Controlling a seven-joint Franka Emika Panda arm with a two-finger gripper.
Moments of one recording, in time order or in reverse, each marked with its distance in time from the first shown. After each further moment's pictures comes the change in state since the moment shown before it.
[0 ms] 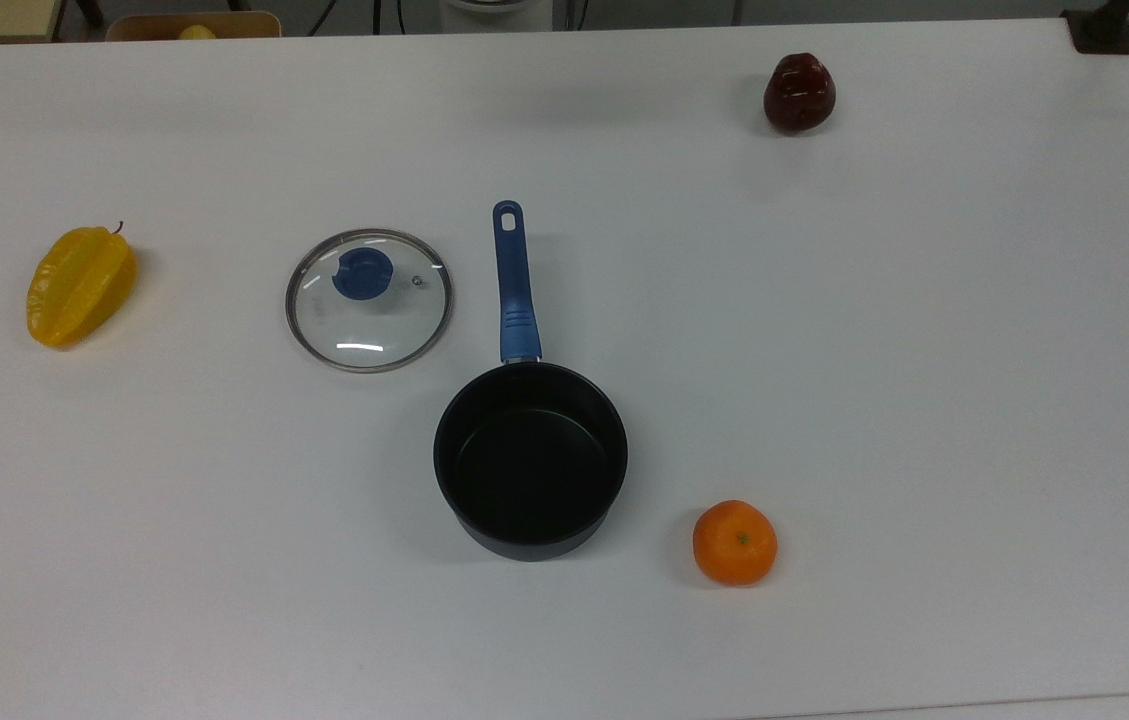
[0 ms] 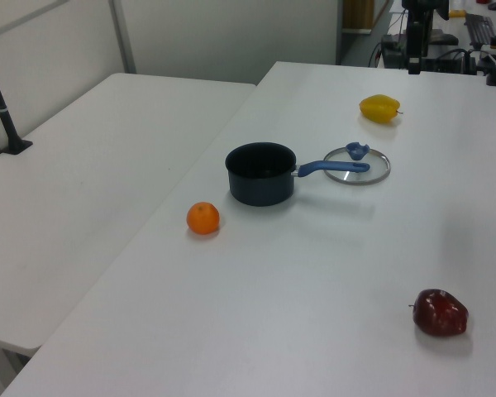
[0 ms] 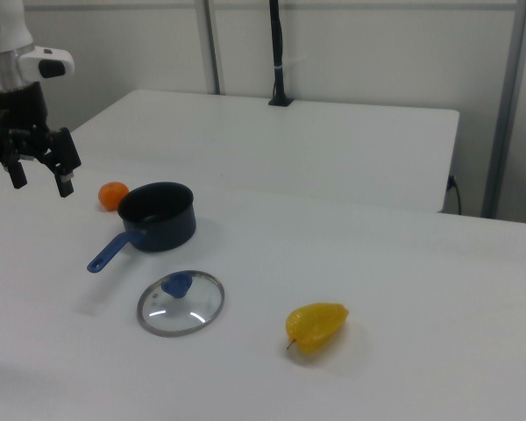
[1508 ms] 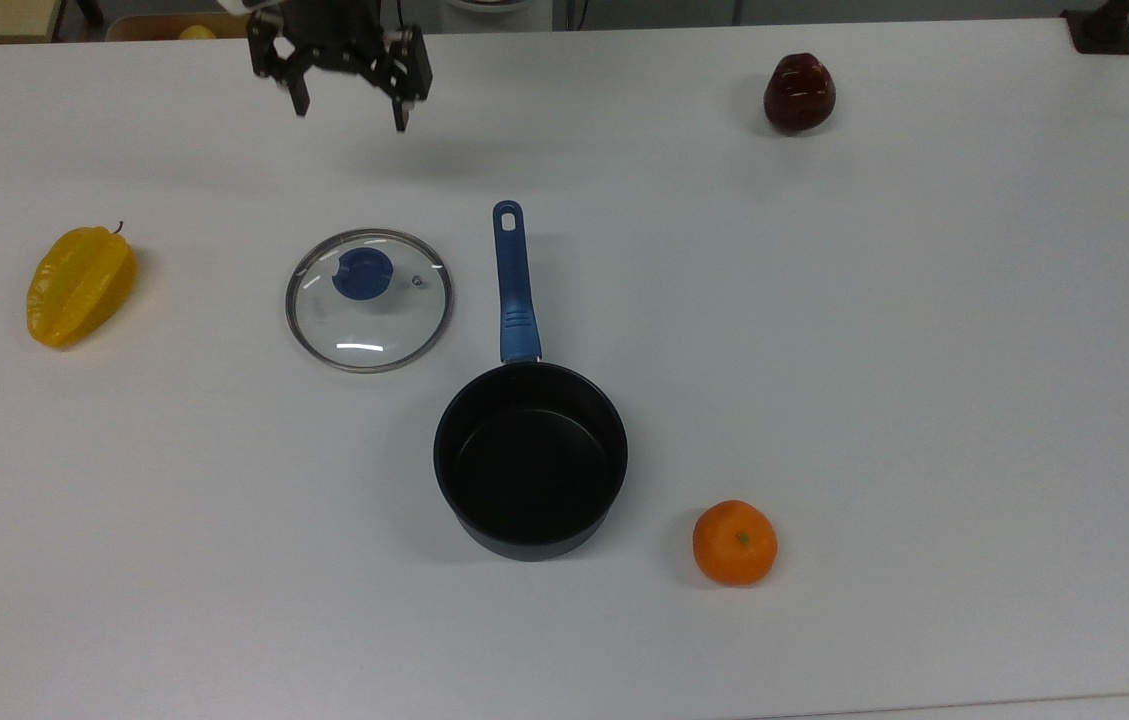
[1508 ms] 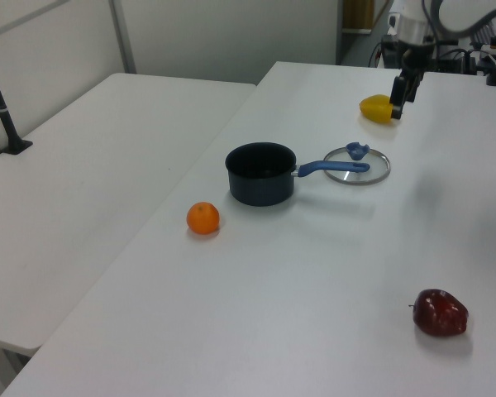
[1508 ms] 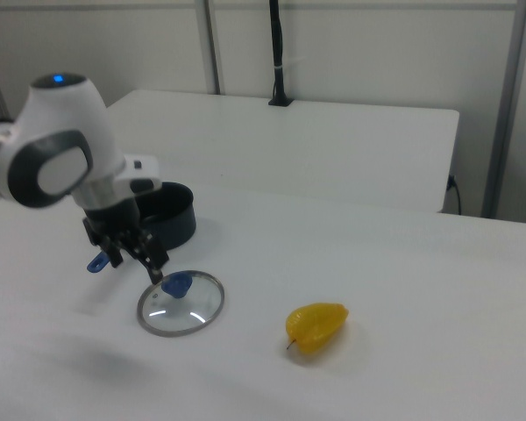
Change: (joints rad) arm -0.187 0.041 -0.013 -0.403 0.000 0.594 -0.030
